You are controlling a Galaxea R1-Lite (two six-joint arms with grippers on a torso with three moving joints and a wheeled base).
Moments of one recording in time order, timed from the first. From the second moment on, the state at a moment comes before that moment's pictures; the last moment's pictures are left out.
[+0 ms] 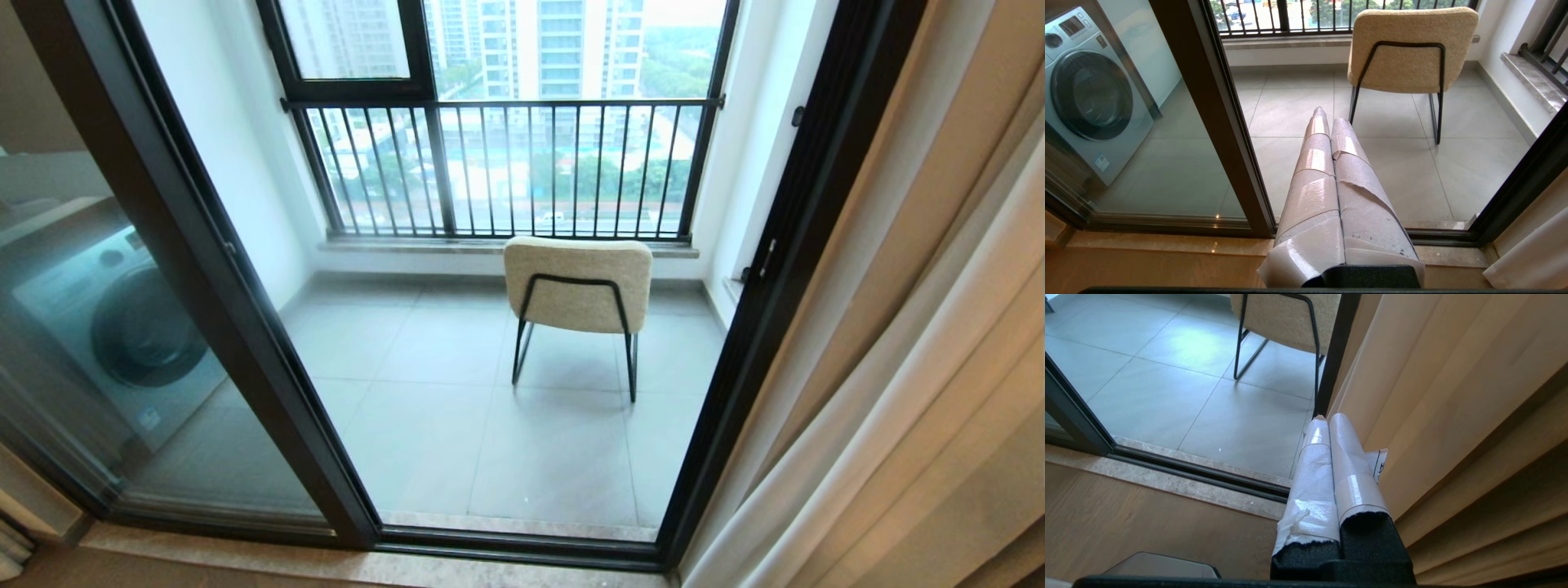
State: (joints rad) left arm 0.01 0.00 0.00 0.00 -0.01 0.04; right arm 0.02 0.17 0.00 -0.03 0.06 -0.17
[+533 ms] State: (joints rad) left arm 0.01 0.00 0.00 0.00 -0.01 0.04; right arm 0.00 0.01 0.00 0.01 0.02 -0.12
